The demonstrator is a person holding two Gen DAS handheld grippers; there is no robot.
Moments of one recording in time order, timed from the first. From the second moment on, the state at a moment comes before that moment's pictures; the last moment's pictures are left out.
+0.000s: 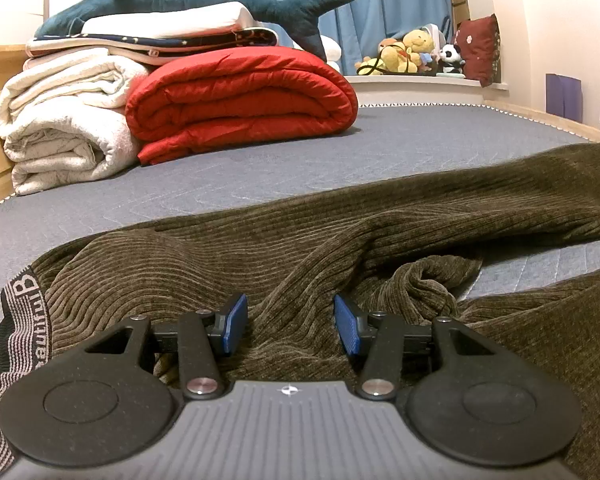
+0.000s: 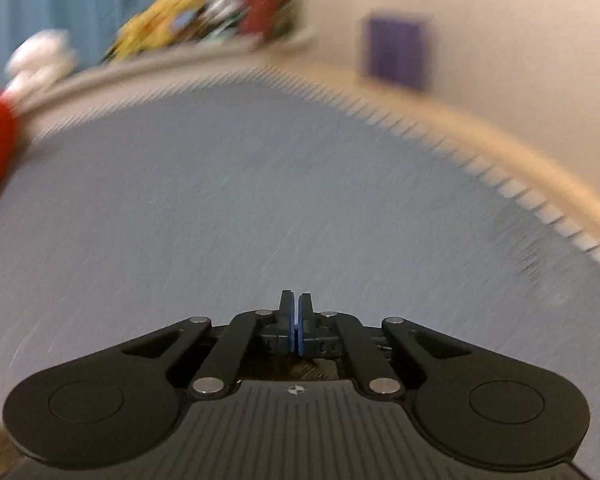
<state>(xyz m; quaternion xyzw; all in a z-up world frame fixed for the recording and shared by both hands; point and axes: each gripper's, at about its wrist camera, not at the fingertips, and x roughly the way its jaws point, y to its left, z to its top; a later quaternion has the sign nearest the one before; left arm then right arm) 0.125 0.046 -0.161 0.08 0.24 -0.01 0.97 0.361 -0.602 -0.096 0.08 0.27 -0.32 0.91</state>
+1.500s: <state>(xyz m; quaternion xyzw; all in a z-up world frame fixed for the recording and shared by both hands) 0.189 0.024 -0.081 0.01 0.38 -0.15 0.91 0.162 -0.423 -0.133 0.34 0.39 -0.19 0.84</state>
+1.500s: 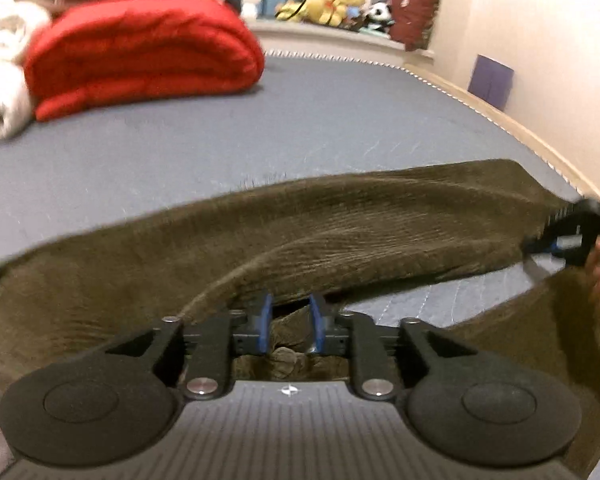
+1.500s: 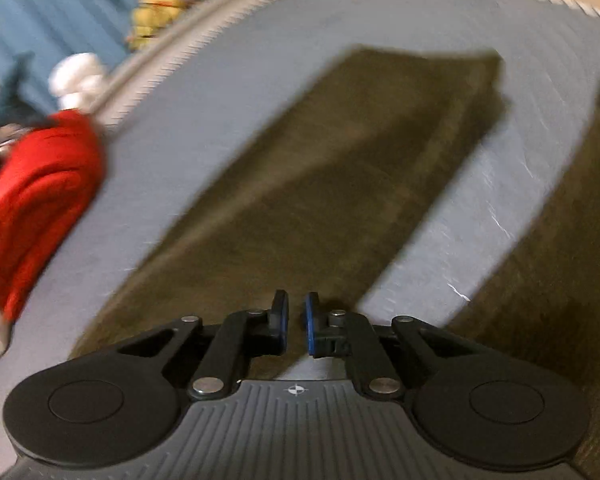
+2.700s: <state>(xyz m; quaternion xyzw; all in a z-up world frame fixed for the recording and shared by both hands) 0.158 0.024 -0.103 0.13 0.41 -0.24 0.87 0.140 -0.415 -0.075 0.23 0.31 -0.17 0.91</state>
